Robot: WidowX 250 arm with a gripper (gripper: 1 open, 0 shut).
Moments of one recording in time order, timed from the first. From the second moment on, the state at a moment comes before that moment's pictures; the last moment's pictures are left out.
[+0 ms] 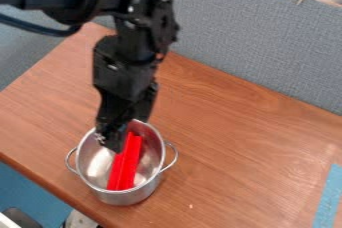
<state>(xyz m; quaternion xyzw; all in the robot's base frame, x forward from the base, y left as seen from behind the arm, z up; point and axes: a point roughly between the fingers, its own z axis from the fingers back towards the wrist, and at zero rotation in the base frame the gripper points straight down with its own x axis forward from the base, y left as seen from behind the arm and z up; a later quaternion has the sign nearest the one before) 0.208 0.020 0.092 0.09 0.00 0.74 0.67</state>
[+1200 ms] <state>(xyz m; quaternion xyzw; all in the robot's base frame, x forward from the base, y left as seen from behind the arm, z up) 0.171 0.092 -0.012 0.09 -0.02 0.71 0.69</state>
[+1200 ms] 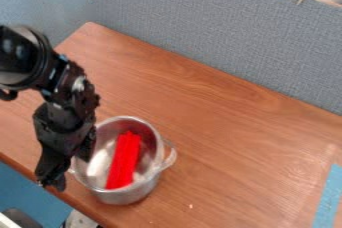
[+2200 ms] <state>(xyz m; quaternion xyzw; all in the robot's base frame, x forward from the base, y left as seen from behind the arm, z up) 0.189 0.151 0.033 0.08 -0.01 0.65 0.75</state>
